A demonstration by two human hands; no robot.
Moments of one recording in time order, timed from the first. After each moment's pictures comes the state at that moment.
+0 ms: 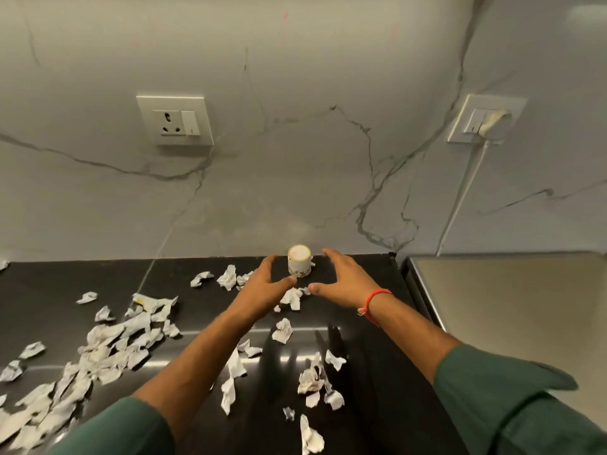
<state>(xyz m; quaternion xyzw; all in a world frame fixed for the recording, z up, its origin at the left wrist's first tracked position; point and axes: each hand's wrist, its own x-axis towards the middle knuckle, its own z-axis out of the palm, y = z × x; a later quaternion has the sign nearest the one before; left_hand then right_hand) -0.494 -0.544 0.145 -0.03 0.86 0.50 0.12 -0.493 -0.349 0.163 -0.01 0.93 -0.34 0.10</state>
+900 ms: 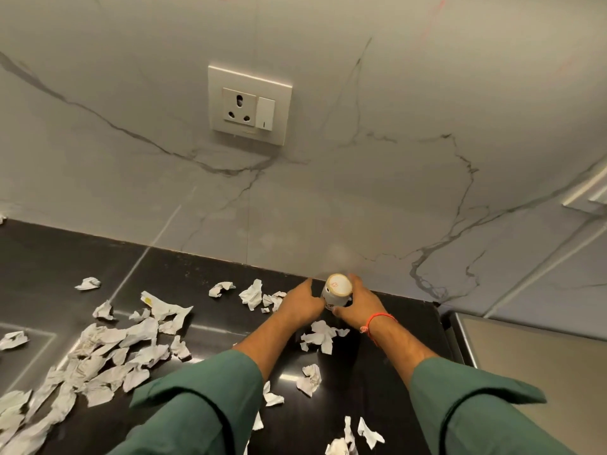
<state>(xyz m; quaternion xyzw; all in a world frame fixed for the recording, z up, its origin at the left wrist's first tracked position) -0.601 -0.556 0.085 -0.07 0.84 0.49 0.21 -0.615 -0.399 0.085 0.07 0.94 -0.28 0.15</state>
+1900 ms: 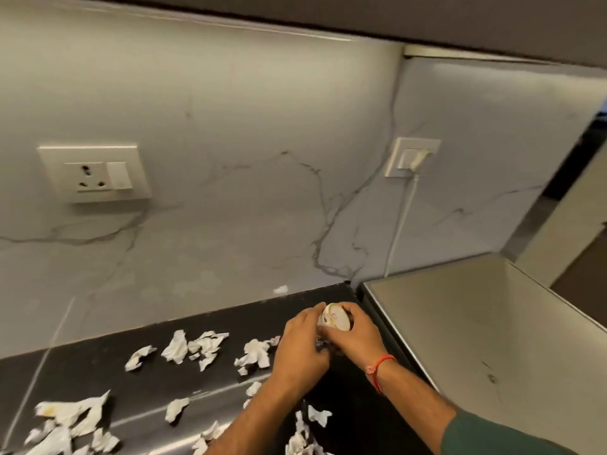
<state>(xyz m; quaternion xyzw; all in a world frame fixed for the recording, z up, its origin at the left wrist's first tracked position) -0.500 -0.454 0.108 0.23 0.88 0.42 0.07 -0.470 -0.312 0.114 0.22 0.80 -0.55 -0.08</state>
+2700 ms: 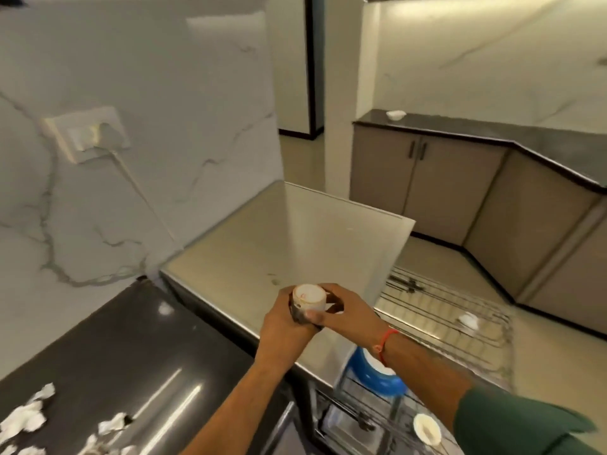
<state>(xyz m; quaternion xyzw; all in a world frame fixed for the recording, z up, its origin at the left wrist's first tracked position) -0.253 -0.209 0.115 0.36 0.75 0.49 0.25 -0.134 -0.096 0.116 0.31 0.76 -0.55 -0.18</state>
